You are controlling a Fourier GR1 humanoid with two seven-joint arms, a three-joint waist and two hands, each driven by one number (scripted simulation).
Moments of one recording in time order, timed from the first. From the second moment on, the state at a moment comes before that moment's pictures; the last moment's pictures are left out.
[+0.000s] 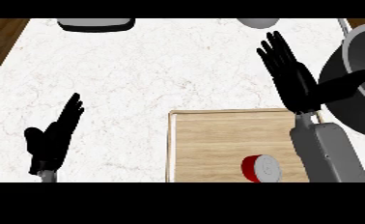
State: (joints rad) left arm 0.05 0.29 -0.03 -1.43 0.11 0.08 0.02; right arm -0.36 -0.21 0.05 -1.41 -0.45 0.04 0.01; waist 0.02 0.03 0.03
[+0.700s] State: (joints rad) left arm -0.16 0.30 0.07 -1.58 0.16 0.17 0.15; right arm -0.14 -0.48 0.00 -1.48 -0.10 0.02 -0.36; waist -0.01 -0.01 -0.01
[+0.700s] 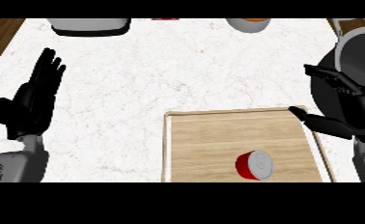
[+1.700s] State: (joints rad) left arm -0.20 0.27 0.06 -1.63 0.14 0.18 0.21; right arm 0.00 -0.84 0.14 -2.06 0.00 0.37 0.16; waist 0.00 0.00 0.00
